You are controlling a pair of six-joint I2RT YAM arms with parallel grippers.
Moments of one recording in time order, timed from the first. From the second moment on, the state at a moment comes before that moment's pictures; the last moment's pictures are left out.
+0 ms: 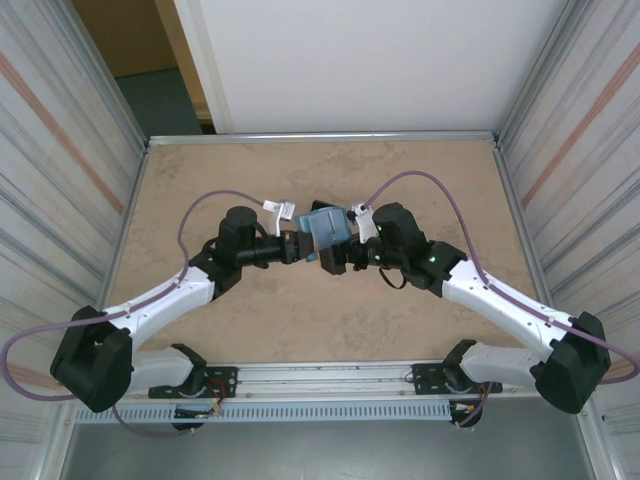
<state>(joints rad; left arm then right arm) -0.60 1.23 0.69 0.20 0.61 -0.70 0.76 1.15 0.90 -0.33 -0.20 0.38</state>
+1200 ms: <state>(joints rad) -0.60 1.21 0.69 0.21 0.63 -0.70 0.64 1.02 0.85 -0.35 -0.14 0.42</state>
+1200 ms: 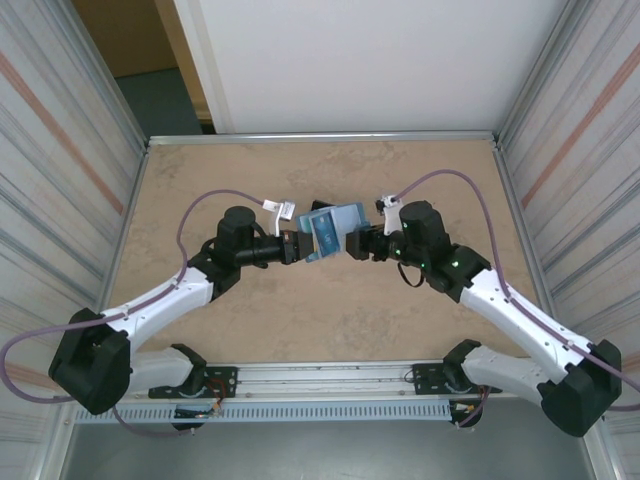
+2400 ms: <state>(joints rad) -0.60 1.21 0.69 0.19 0.63 -0.68 0.49 1.08 0.81 -0.24 -0.50 0.57</state>
